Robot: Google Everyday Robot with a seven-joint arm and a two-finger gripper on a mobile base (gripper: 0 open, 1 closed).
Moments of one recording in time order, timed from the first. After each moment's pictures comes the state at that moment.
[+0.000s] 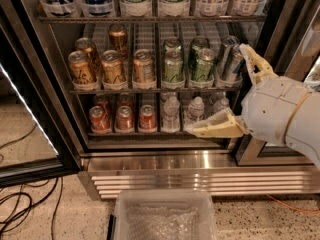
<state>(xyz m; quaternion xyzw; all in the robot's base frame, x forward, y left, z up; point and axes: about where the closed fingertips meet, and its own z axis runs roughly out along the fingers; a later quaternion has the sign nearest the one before) 0.452 -0.110 0.968 -0.46 0.64 0.01 0.61</state>
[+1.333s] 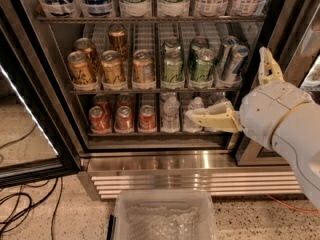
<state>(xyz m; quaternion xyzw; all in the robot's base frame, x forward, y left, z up) 0.467 -0.133 0.971 -0.34 0.69 -0.05 0.64</state>
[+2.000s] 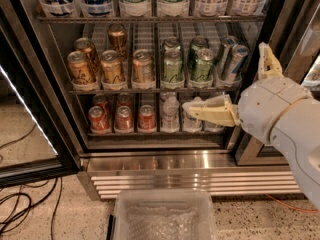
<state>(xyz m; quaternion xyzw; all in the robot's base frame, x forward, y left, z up) 0.472 -0.132 0.980 -0.32 0.68 -0.03 0.66</state>
